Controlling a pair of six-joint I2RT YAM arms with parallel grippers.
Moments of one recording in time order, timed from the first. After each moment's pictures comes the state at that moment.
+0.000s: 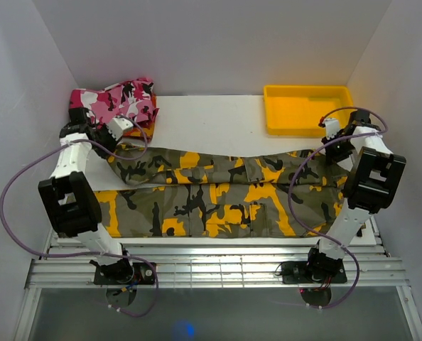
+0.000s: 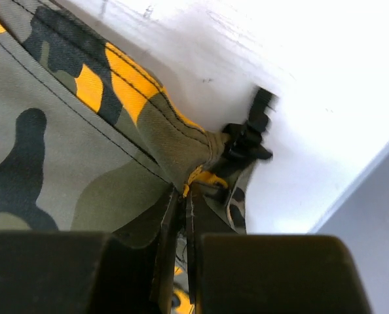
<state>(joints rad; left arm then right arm) 0.27 1.76 1.37 -0.68 0.42 1.10 -0.30 1.99 1.48 -0.74 -0.27 -0.76</state>
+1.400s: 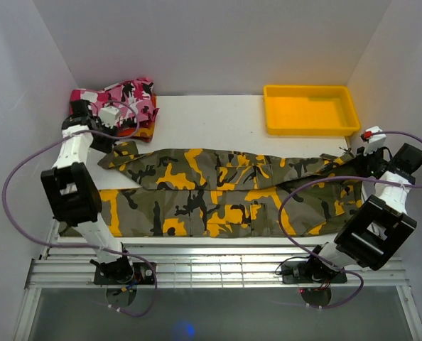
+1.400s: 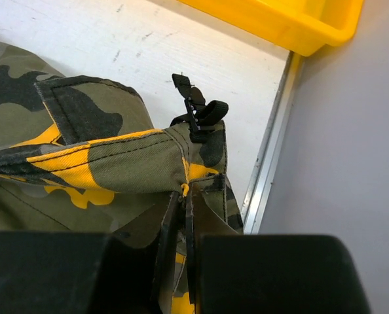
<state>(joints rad) 0.23 1.93 1.60 -0.78 0.11 0.62 -0.67 1.40 0.94 -0.30 -0.79 -0.79</state>
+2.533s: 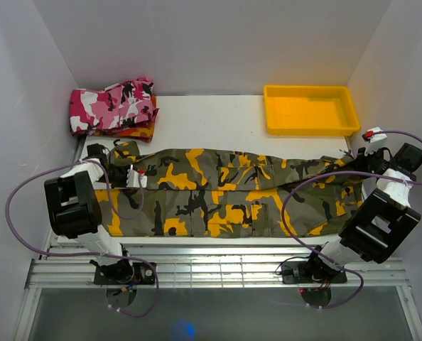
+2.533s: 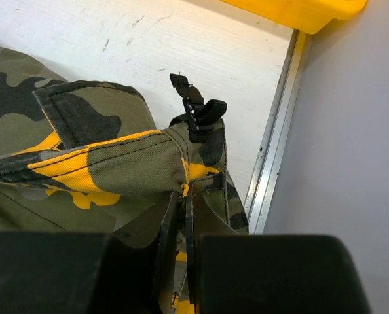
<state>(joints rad) 0.26 1.67 0.94 -0.57 0.59 1.96 -0.68 1.46 0.96 -0.30 -0.76 -0.76</state>
